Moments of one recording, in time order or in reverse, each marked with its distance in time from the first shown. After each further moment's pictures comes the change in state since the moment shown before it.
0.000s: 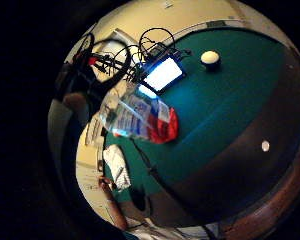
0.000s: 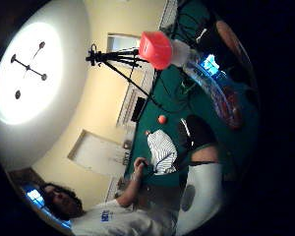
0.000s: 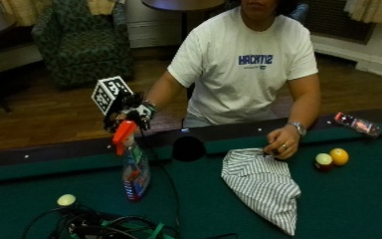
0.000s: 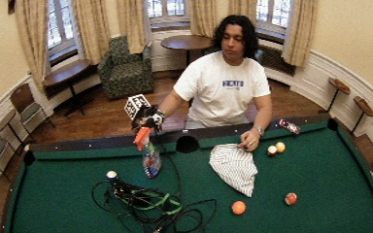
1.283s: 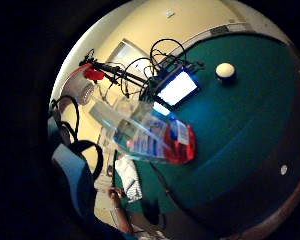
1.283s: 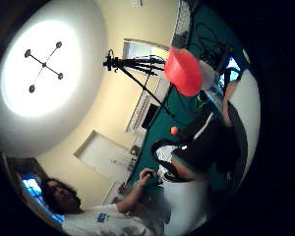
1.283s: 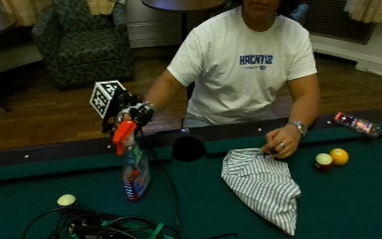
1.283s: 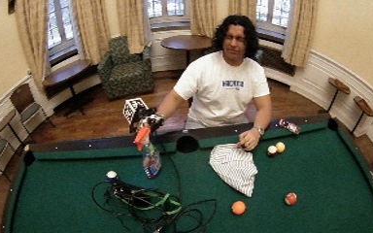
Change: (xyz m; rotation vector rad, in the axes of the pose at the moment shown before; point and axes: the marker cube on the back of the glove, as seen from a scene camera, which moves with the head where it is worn) arm -0.012 -0.021 0.008 0.074 -0.169 -0.044
